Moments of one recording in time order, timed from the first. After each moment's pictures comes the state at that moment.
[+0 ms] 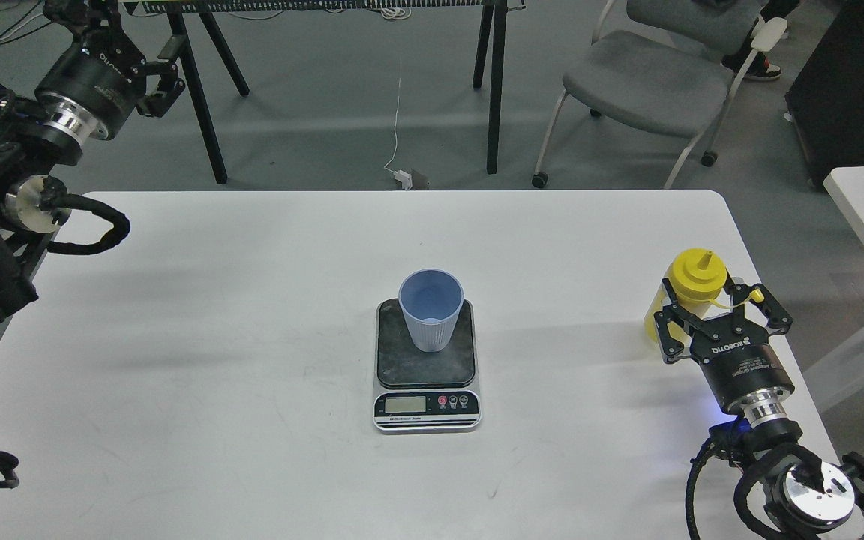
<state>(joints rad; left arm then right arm) -1.04 0.44 -0.46 -0.42 0.11 -0.49 -0.49 0.07 -0.41 0.94 1.21 0.39 0.49 0.32</state>
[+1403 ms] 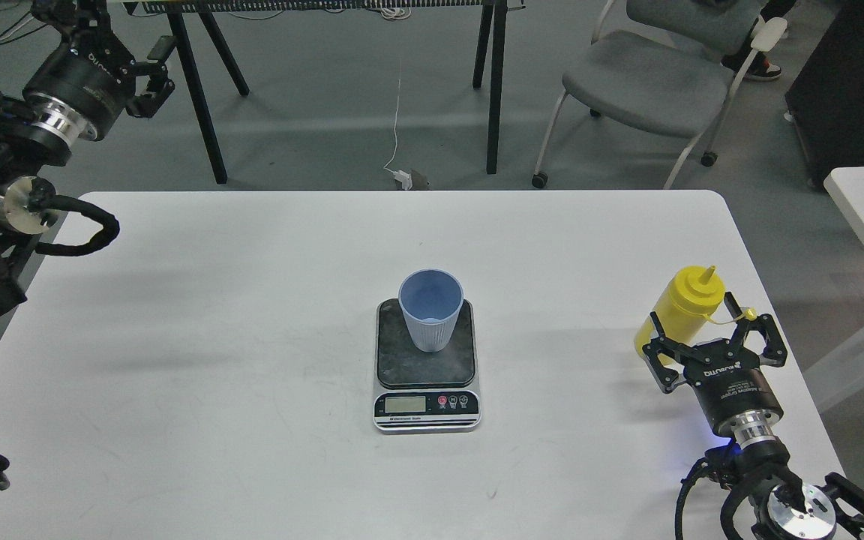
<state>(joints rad) -1.03 0.45 -0.45 -0.43 0.11 -0.49 -0.49 0.00 -0.38 0.94 1.14 0.34 0.49 0.36</state>
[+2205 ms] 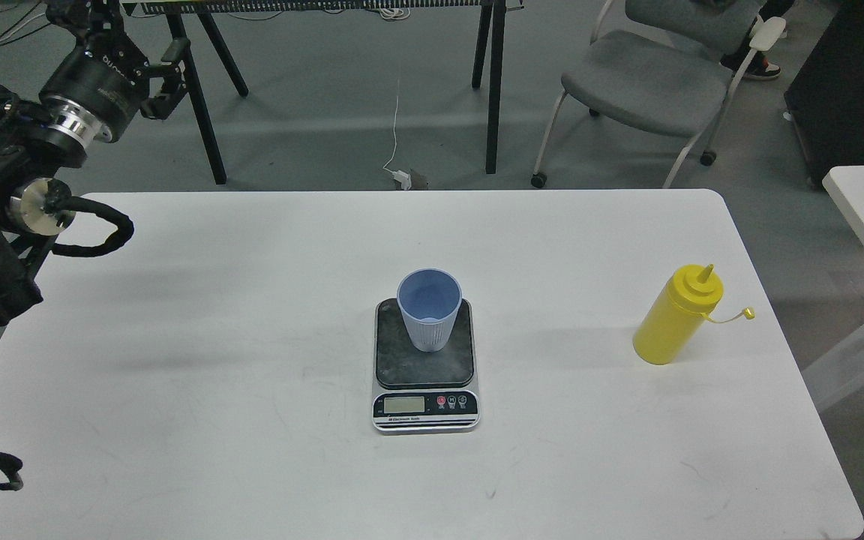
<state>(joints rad) -1.03 0.42 -0.47 -0.43 0.10 -0.49 -0.49 0.44 -0.85 0.86 0.72 0.21 0.49 0.35</state>
